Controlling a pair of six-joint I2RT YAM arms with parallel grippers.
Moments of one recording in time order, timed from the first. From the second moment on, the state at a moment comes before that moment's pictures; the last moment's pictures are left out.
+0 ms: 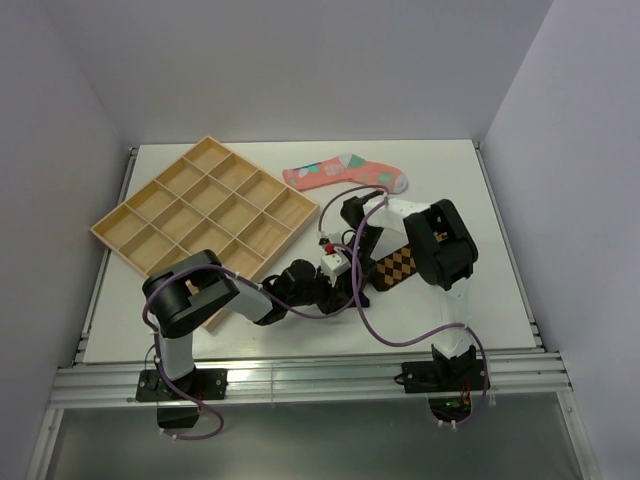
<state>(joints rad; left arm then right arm) -0.99 1.87 0.65 0.81 0.26 -0.30 0.48 2.08 1.36 -1.10 -0.53 -0.43</state>
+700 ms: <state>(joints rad) -0.92 1.88 0.58 0.89 0.44 -0.49 0.39 1.84 1.17 -0.80 -0.47 -0.30</state>
